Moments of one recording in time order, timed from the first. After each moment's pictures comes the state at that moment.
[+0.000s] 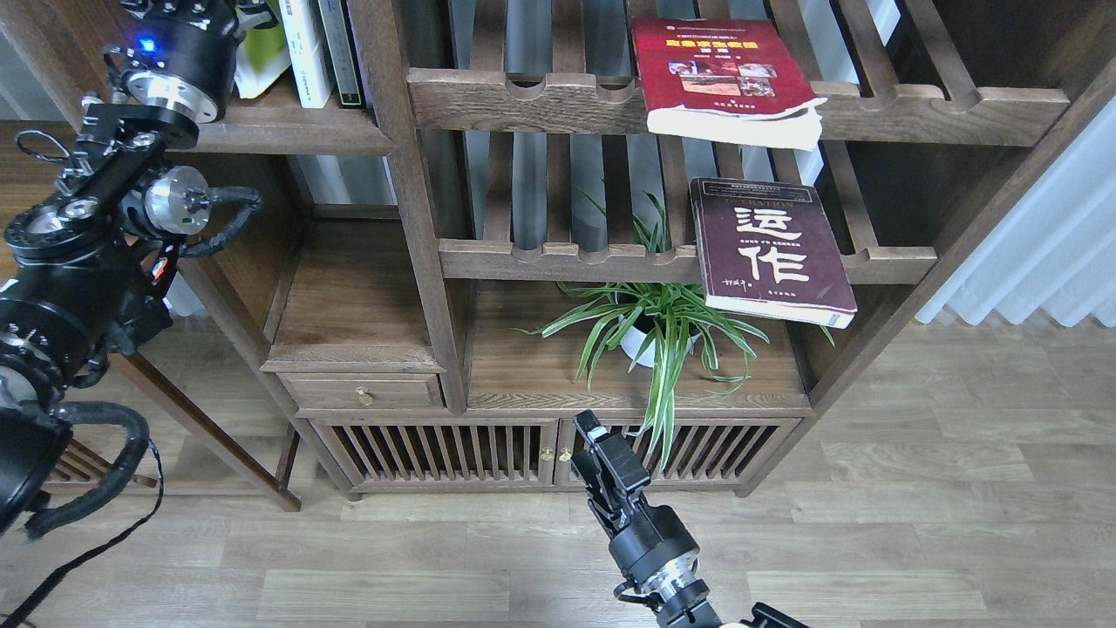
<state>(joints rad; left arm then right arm) -1.07 0.14 -0.98 -0.38 0.71 -0.06 -0.49 0.01 0.02 0.64 1.03 0.27 0.58 0.31</state>
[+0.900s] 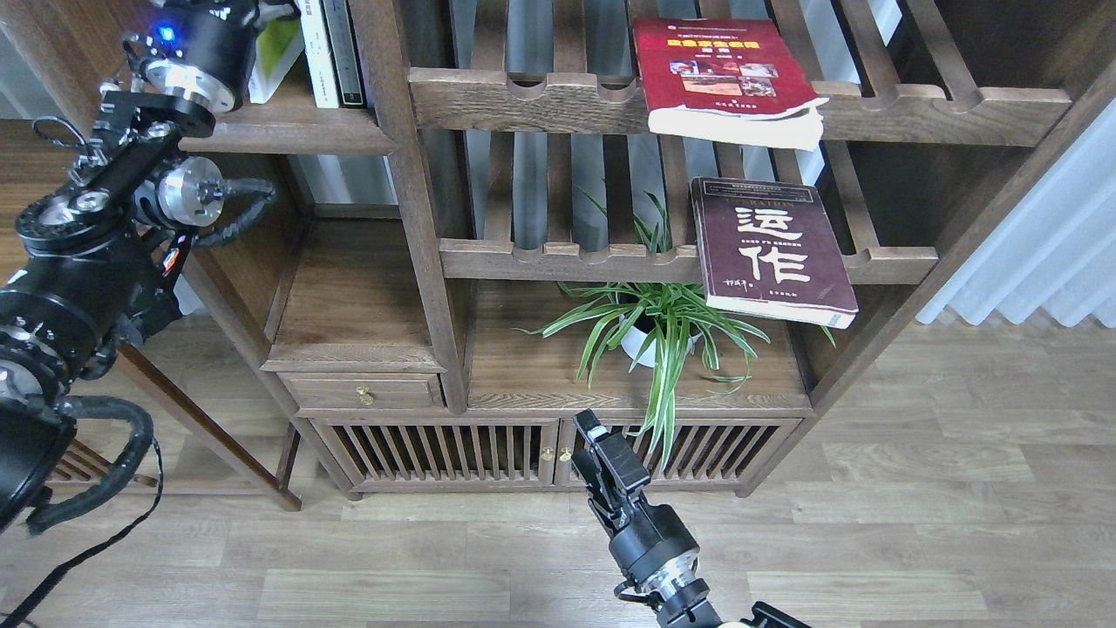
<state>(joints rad) -1.09 0.14 -0.98 -0.45 0.69 -0.06 -0.49 0.01 0.01 0.64 1.03 0.27 0.58 0.31</state>
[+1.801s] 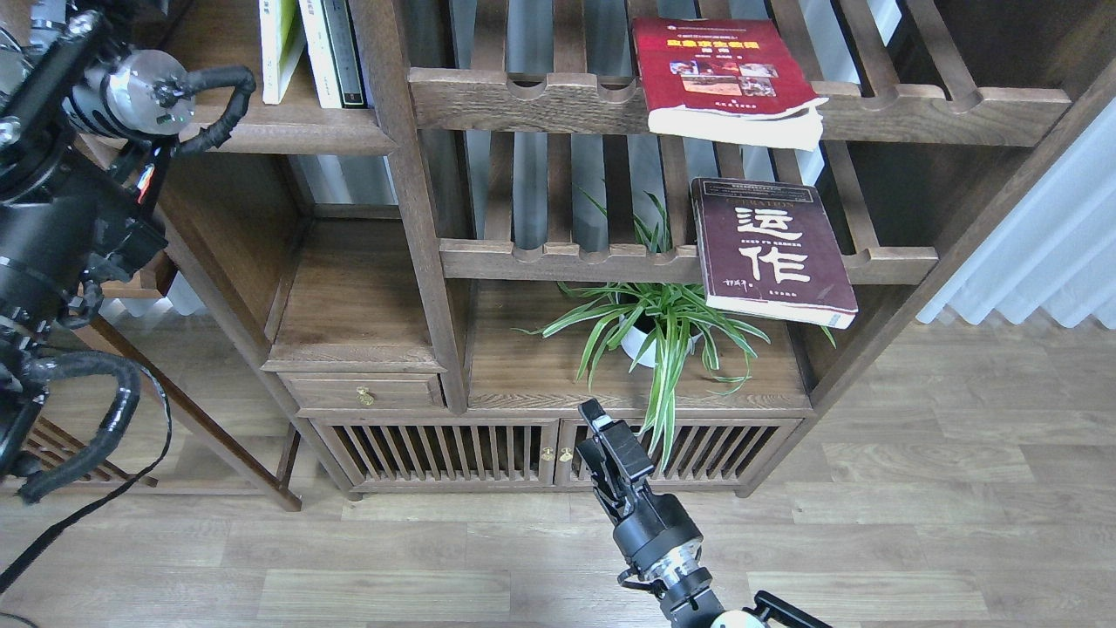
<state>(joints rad) -1.11 0.20 -1.20 -0.74 0.56 -0.07 -0.49 0.04 0.01 0.67 1.03 0.26 0.58 0.31</state>
